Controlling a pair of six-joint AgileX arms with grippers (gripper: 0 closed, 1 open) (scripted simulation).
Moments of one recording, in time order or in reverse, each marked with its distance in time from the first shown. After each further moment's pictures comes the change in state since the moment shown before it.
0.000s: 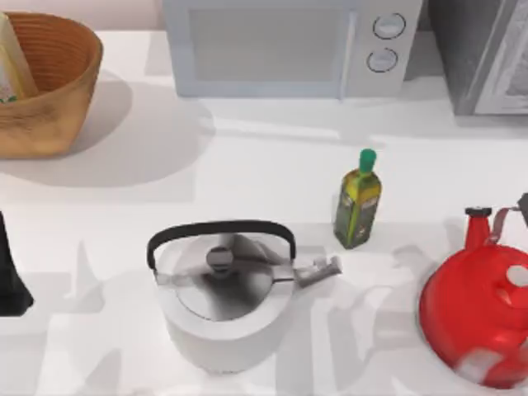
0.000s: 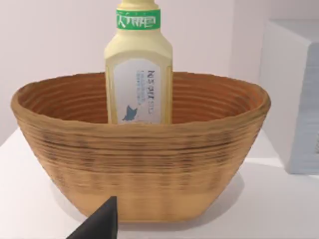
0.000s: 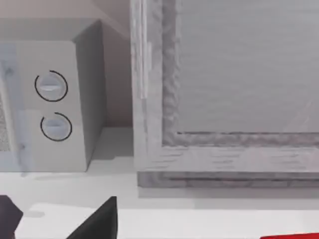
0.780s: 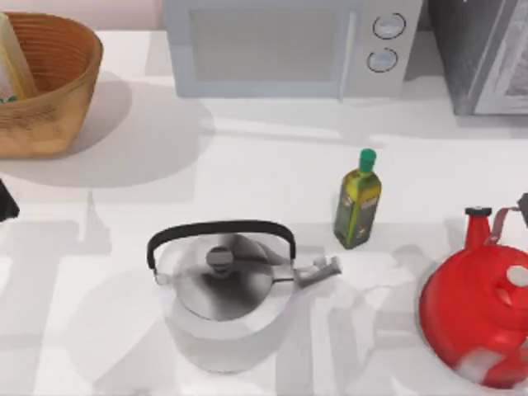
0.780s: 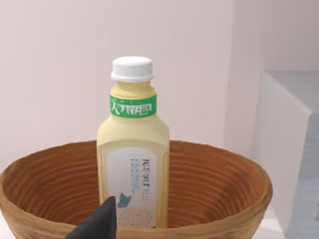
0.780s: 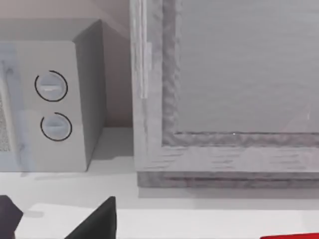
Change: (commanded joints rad) left arm 0.044 0.571 0.224 0.382 0.065 -0.008; right arm 0.000 0.000 0.000 0.000 0.000 0.000
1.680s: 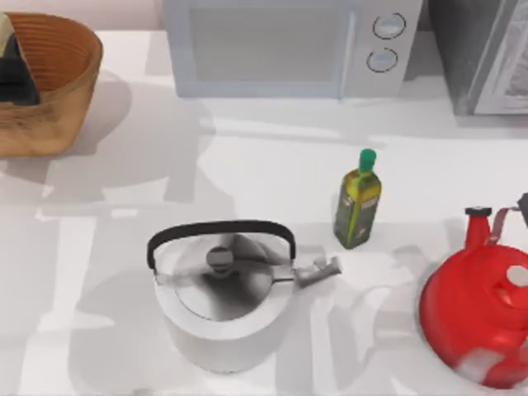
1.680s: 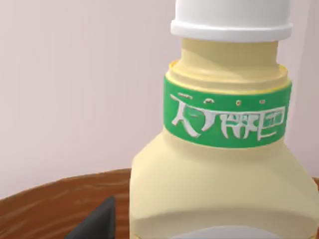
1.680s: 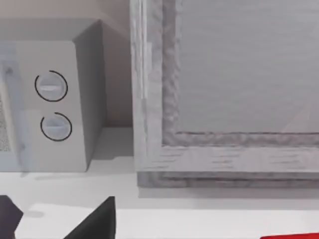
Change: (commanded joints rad) left arm 0.101 1.260 0.459 0.780 0.119 0.013; right arm 0.000 0.000 0.000 0.000 0.000 0.000
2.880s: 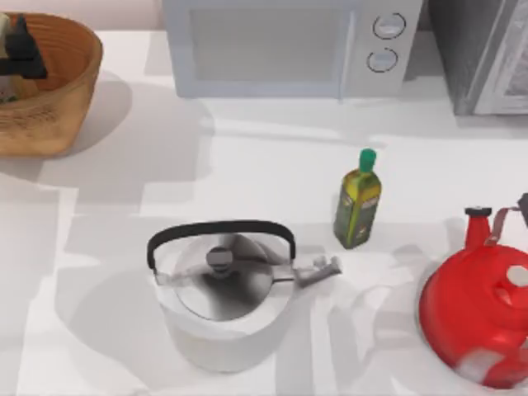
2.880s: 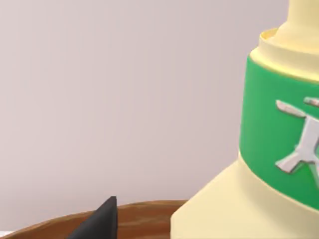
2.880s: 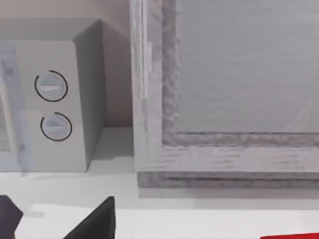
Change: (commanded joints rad) left arm -0.013 0.264 0.259 -0.017 -0.012 0.004; right arm 0.000 0.000 0.000 0.000 0.000 0.000
